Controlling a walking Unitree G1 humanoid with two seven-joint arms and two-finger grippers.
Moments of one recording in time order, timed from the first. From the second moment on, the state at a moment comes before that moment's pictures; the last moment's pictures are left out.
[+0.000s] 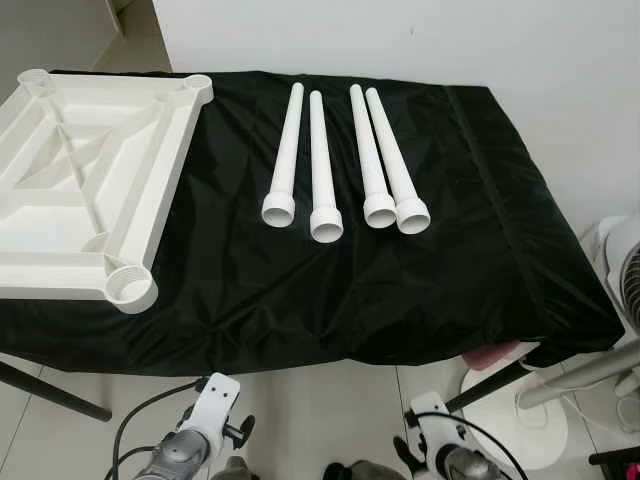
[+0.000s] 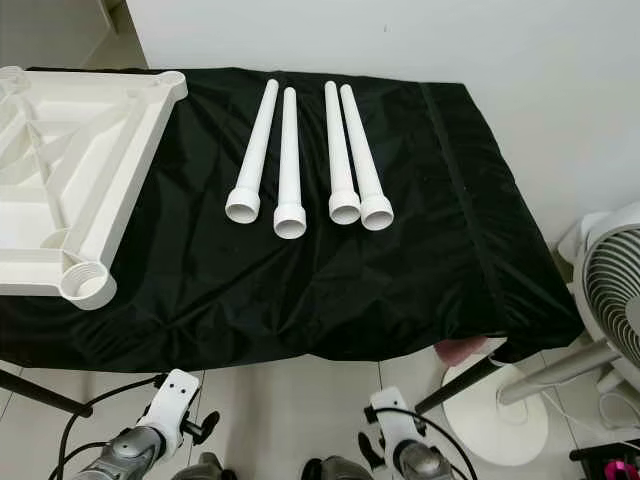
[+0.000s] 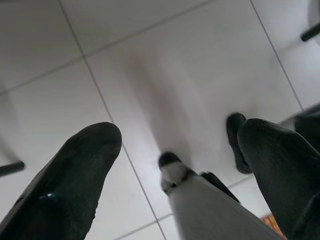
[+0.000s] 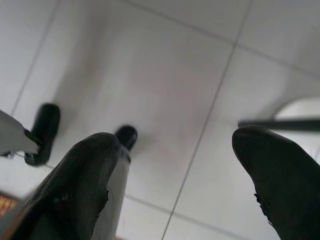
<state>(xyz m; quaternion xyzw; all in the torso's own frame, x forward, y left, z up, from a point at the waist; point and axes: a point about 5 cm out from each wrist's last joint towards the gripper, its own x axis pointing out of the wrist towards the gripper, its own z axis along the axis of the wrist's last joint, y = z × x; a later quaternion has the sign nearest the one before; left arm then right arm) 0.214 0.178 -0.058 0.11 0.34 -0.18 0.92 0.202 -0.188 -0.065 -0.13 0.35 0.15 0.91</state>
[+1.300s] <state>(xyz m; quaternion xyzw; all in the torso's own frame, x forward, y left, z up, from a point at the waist) 0.161 0.187 0.050 0.13 0.15 -0.52 0.83 0.177 -0.205 0.051 -0.09 0.15 0.61 0.77</state>
